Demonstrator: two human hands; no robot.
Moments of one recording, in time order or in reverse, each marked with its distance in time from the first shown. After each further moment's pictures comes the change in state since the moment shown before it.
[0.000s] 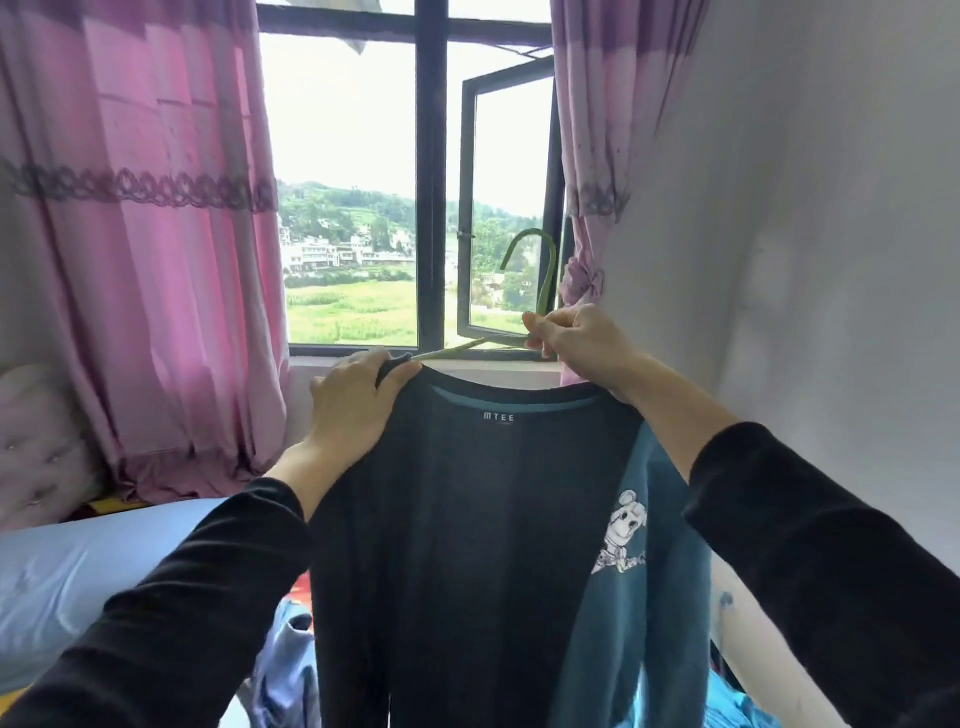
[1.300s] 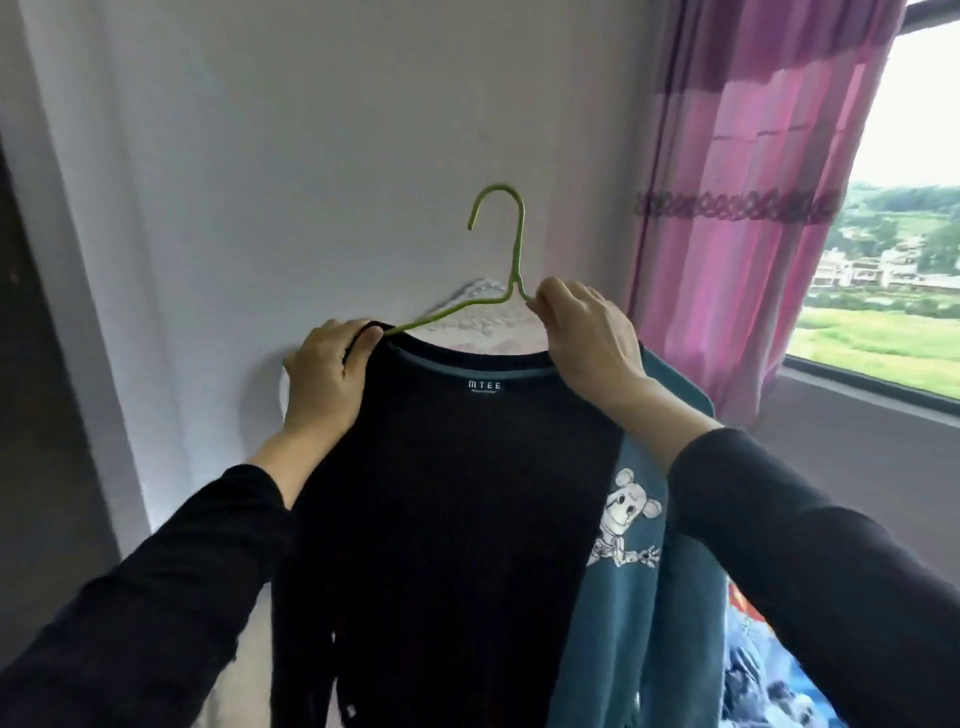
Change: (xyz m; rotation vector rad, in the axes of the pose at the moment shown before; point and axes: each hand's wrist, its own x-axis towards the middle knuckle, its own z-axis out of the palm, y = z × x) left_hand -0.377 0.018 -0.471 0.727 0.659 -0.438; right_hand -0.258 -0.342 0.243 0.137 0.011 -1.088
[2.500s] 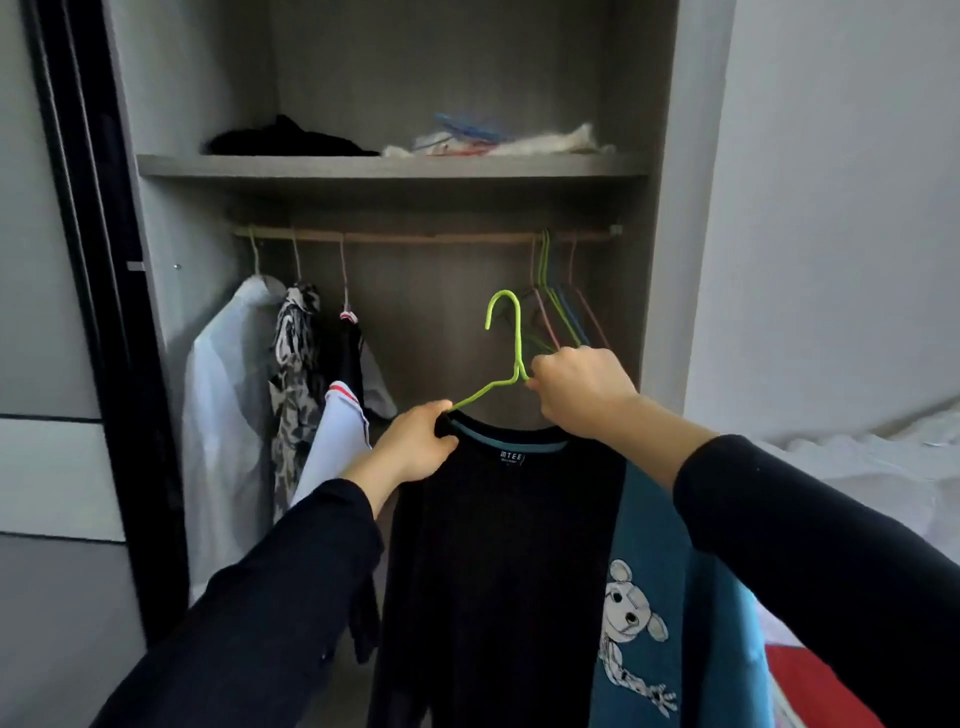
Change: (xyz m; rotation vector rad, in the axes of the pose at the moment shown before) left_hand 0.141 -0.538 -0.387 0.488 -0.359 -0.612; right_hand 0.259 -0.613 0.376 0.104 -0.314 -0.529
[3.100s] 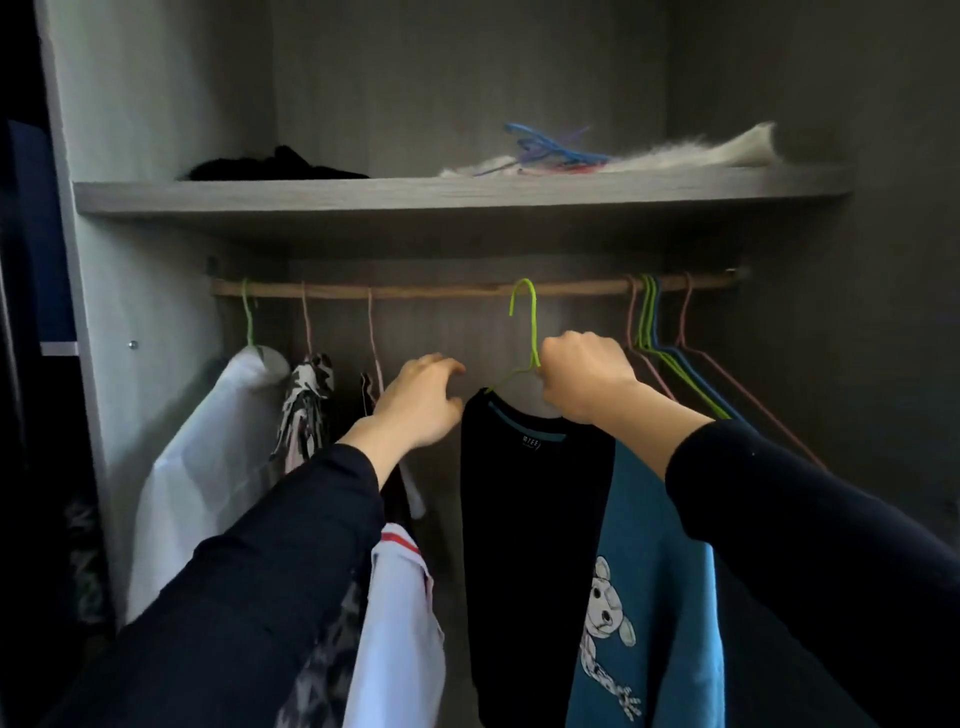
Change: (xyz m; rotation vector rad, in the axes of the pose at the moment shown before) left_hand 0.242 -0.091 -0.116 0.234 0.213 0.308; right_hand 0.255 -0.043 0.062 -0.017 0.054 0.154
